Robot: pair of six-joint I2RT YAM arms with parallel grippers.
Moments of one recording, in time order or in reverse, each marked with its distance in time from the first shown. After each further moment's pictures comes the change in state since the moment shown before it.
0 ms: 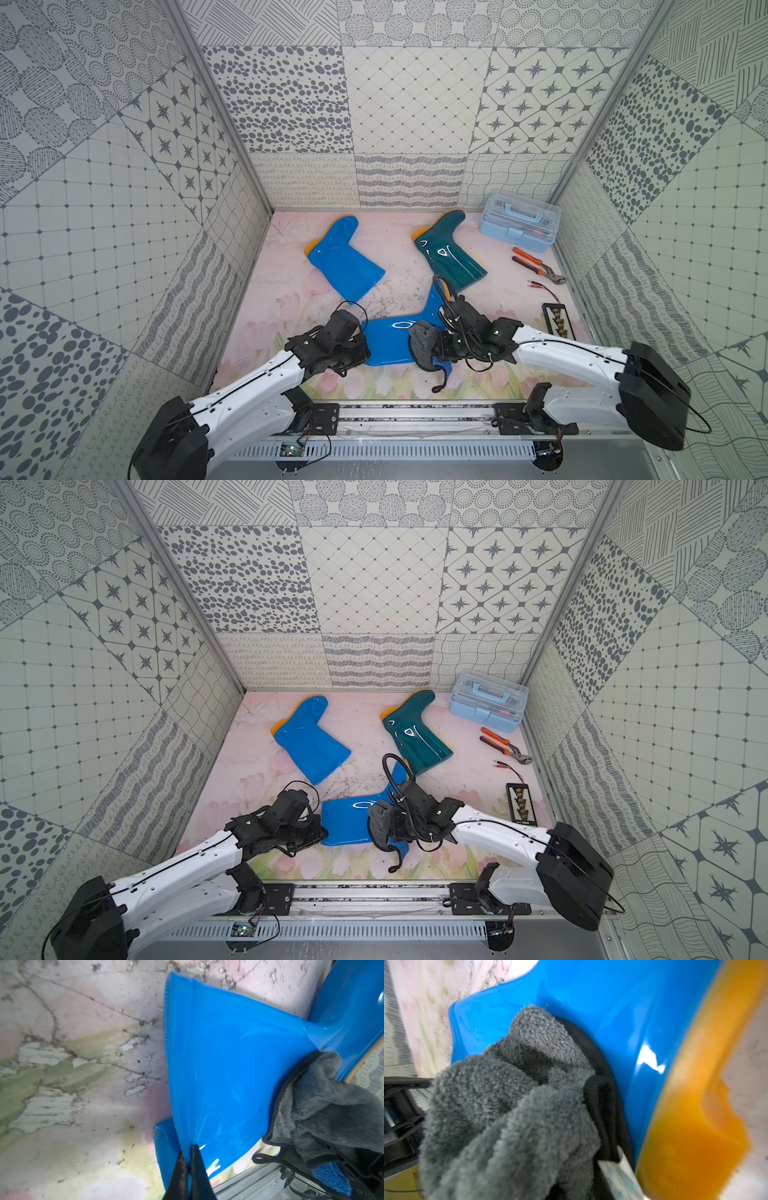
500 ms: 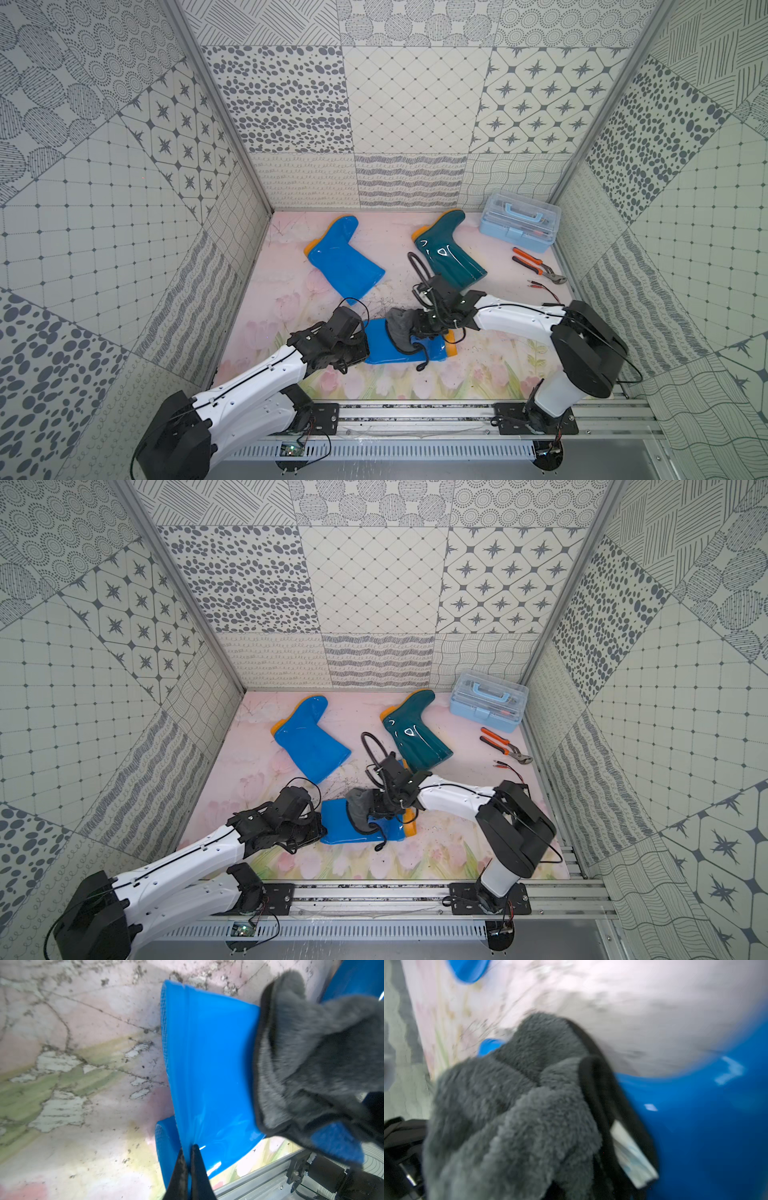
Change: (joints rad) left arm 0.000 0.032 0.046 -0.043 -0.024 0.023; right arm -0.189 0.198 0.155 0.013 -0.123 -0.159
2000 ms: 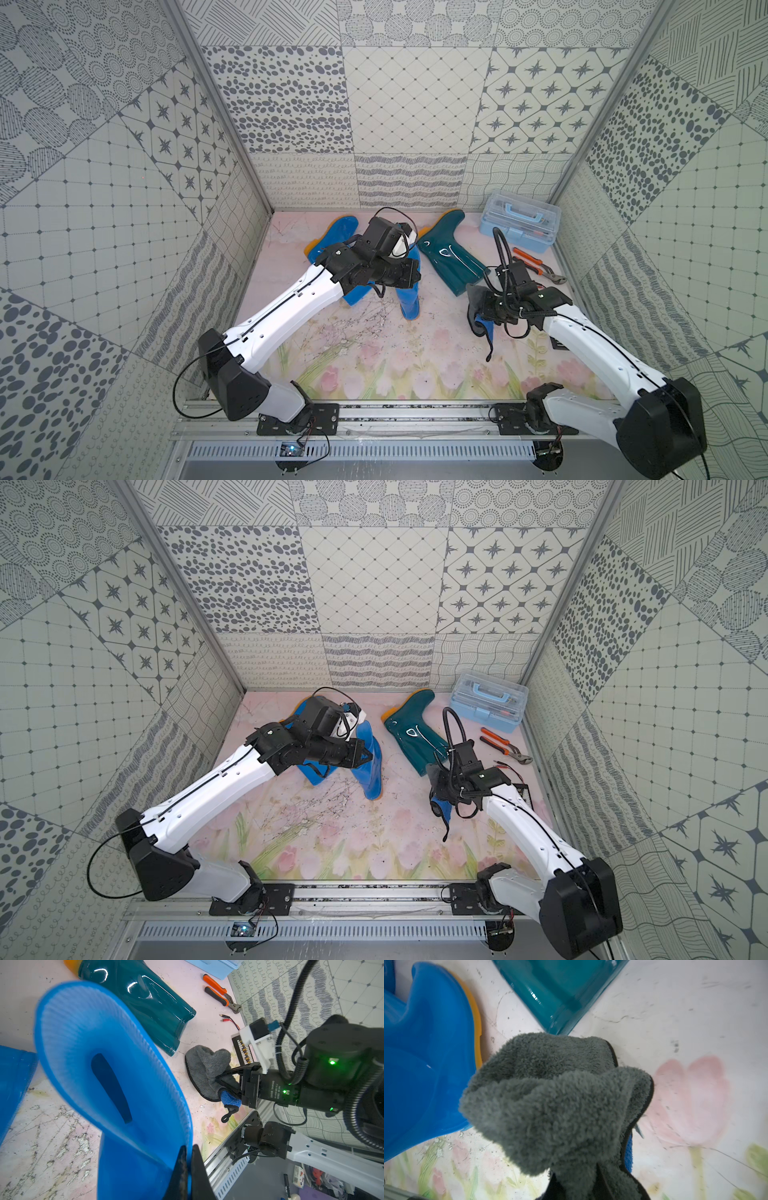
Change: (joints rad) left arm -0.068 0.513 1.061 -0.306 0.098 0.483; right arm -0.329 -0.361 -0.035 -0.314 0.189 -0.116
